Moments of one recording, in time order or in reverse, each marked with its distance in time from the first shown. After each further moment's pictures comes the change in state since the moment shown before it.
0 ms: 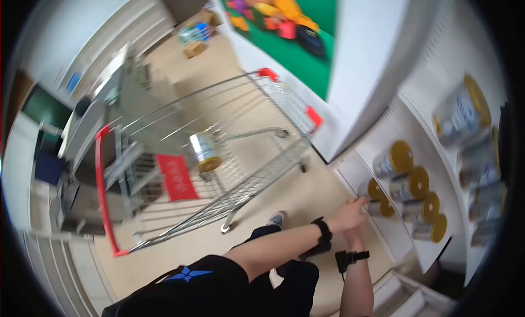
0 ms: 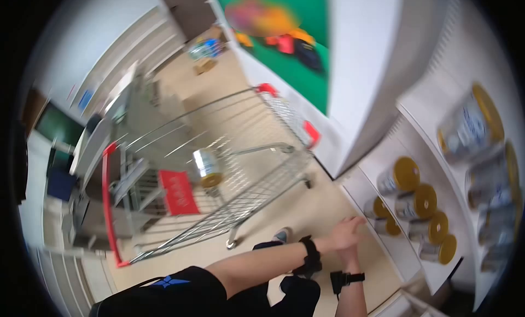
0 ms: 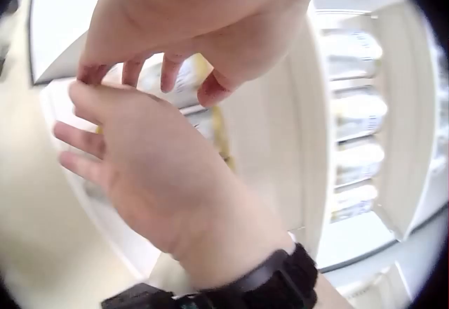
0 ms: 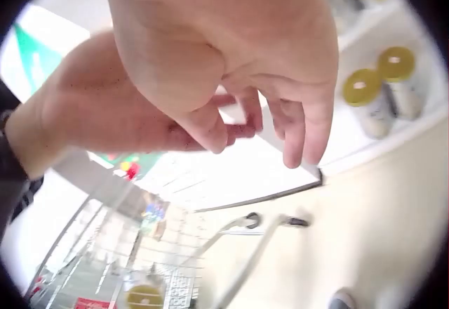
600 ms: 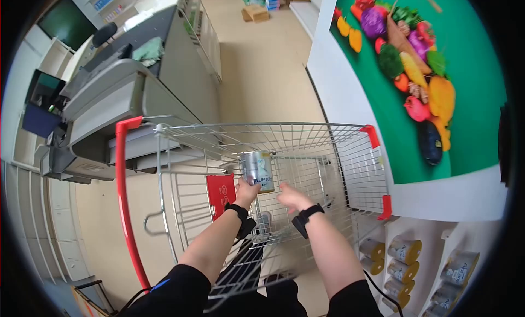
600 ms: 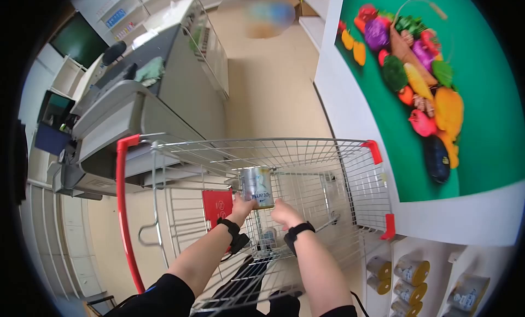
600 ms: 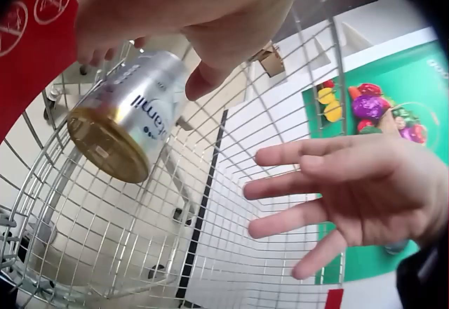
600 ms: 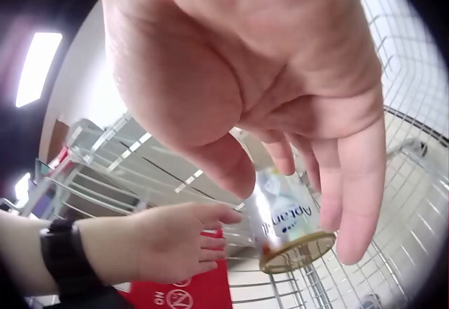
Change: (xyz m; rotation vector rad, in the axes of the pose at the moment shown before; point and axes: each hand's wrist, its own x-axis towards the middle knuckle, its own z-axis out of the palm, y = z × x) left_hand -0.141 -0.308 -0.442 -0.299 0.853 -1.074; right_hand 0.215 -0.061 0.496 -1.063 -0.854 0.620
